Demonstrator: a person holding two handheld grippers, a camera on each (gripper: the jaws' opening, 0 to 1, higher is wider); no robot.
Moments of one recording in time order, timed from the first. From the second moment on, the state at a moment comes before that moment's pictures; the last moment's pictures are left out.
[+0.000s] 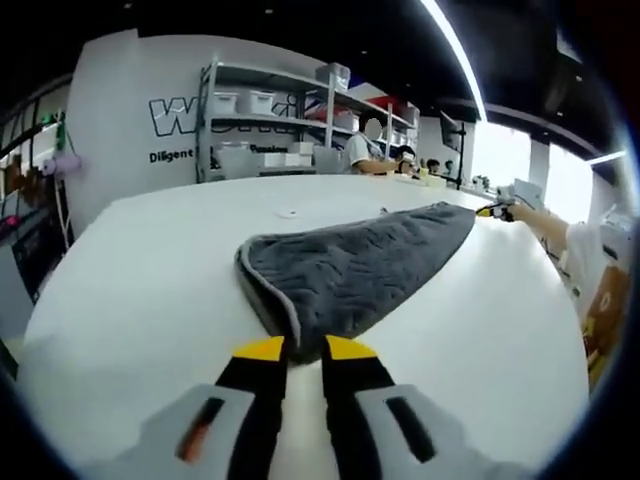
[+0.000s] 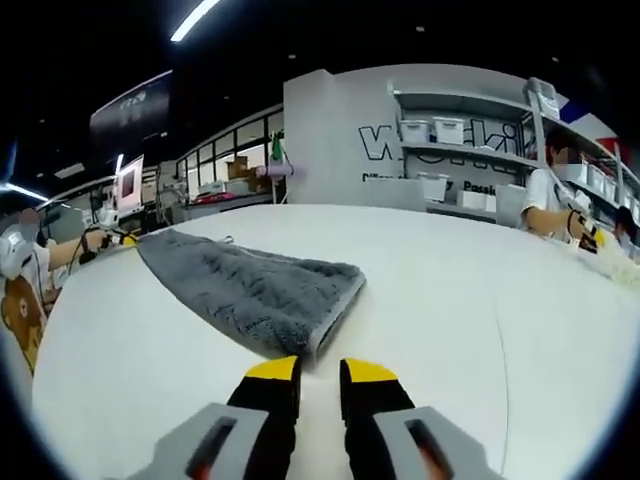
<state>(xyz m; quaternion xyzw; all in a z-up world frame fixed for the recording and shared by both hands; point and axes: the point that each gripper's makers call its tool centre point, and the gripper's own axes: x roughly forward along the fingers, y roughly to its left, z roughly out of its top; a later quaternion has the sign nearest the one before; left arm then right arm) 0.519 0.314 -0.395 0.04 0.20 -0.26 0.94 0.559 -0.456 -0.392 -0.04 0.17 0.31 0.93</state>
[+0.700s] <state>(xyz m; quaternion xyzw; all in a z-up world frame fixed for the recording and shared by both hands) 0.447 0.256 -0.343 0.07 0.14 -0.30 0.94 0.464 -0.370 -0.344 -0.06 0.12 0.45 0.88</state>
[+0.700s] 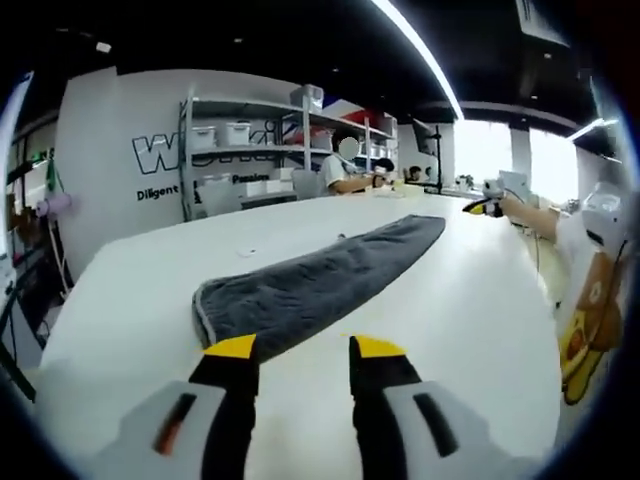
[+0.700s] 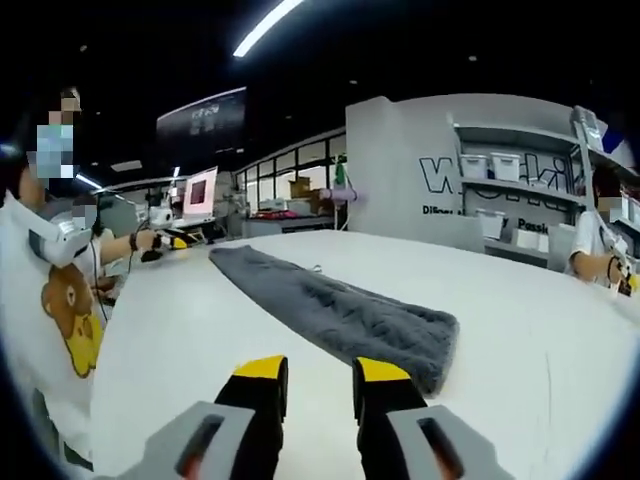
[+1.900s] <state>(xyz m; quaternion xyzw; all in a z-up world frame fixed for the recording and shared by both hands) 0.353 0.230 -0.349 0.08 0.16 -0.33 0.93 0.375 -0.313 -0.348 -0.10 0.15 0.42 0.89</state>
